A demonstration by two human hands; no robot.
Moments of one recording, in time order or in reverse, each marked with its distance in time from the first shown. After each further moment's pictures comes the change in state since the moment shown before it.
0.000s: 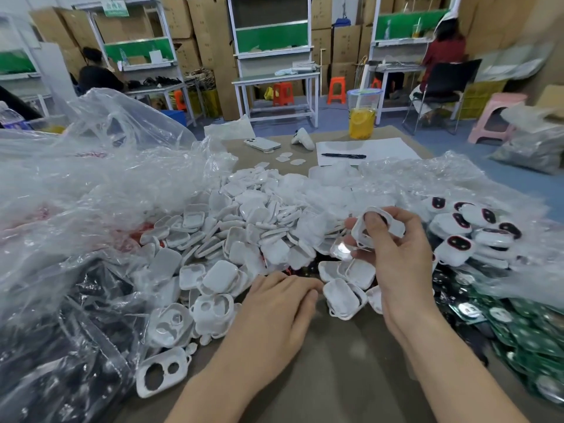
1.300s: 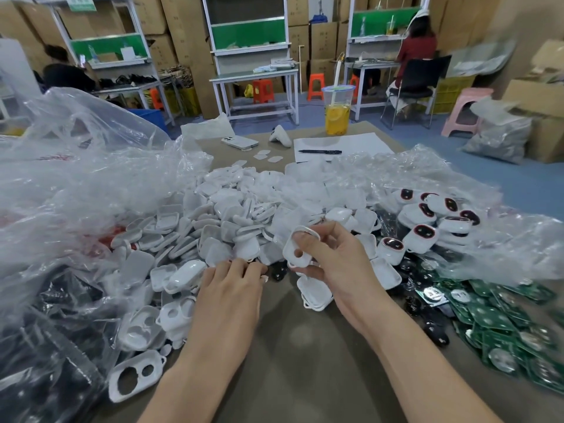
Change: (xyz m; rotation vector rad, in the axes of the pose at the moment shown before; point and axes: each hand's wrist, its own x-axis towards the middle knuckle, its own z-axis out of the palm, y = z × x) left_hand 0.009 -0.018 0.008 0.485 0.145 -0.089; right_hand -0.004 0.018 0.005 0.068 -0.271 0.291
